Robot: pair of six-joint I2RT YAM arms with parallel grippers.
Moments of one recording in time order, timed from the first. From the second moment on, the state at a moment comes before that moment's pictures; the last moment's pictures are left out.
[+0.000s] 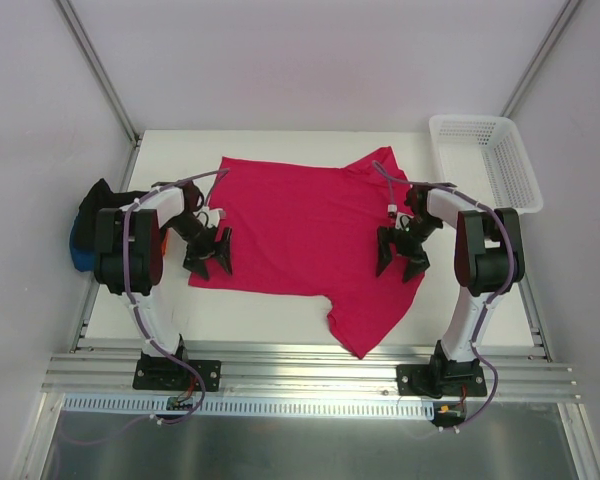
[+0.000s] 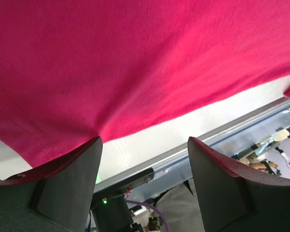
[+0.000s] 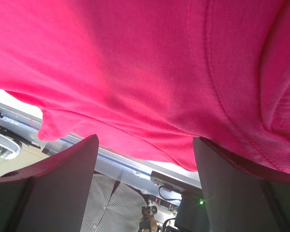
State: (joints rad) left arm -0.02 1.88 1.22 -1.07 0.45 0.06; right arm 0.12 1.95 1.27 -1.08 -0.40 0.03
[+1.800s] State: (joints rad) left arm 0.03 2.02 1.30 -1.18 0.49 0.05; right arm 0.11 2.00 1.40 -1.06 -0.37 0.02
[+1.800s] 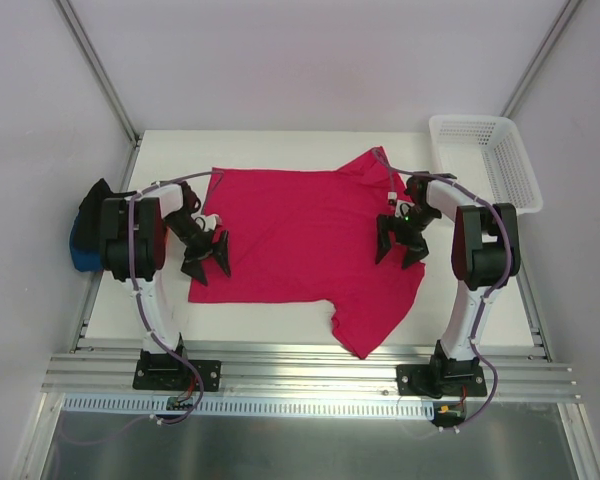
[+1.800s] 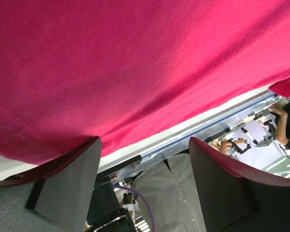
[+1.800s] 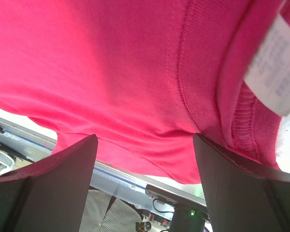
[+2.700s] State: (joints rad) left arm 0.03 2.16 2.13 -1.16 0.33 0.15; right arm 0.12 2.17 2.28 -0.97 -0.23 -0.11
